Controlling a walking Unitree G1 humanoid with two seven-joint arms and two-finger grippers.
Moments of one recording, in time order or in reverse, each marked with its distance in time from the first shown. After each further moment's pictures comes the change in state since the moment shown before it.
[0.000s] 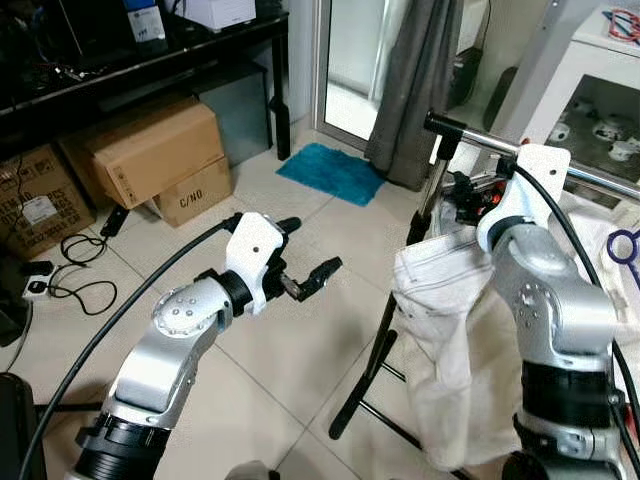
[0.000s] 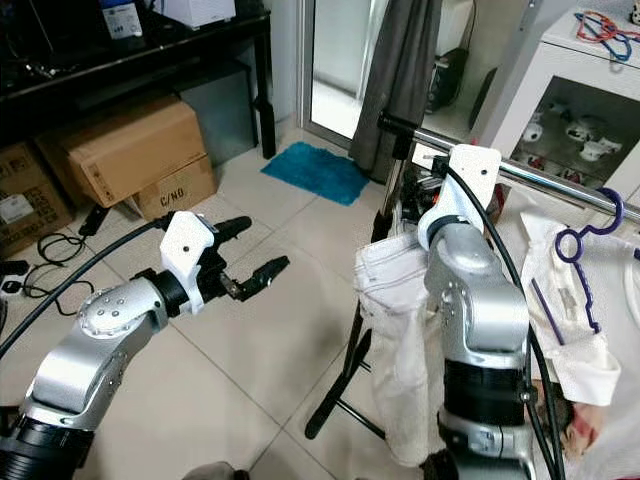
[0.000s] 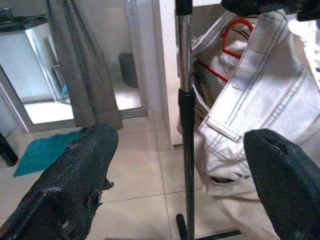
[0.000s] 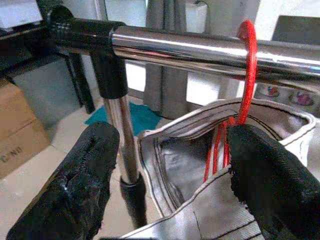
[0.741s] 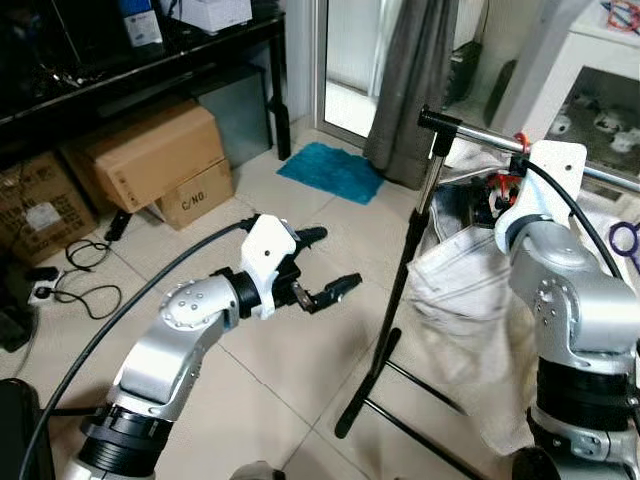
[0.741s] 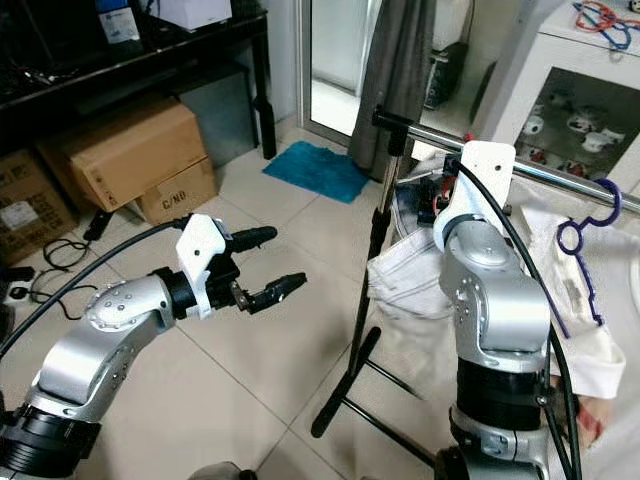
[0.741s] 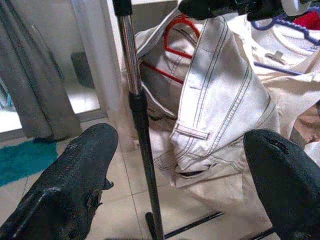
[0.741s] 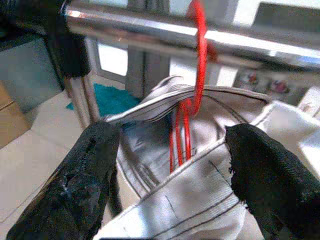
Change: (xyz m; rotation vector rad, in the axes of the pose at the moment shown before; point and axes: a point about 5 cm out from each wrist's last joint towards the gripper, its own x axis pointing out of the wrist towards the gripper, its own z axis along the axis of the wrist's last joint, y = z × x) left arm 0.007 -0.010 0.003 -0.022 -0.008 -0.194; right arm -0.012 -0.012 0.005 -0.065 0.059 -0.040
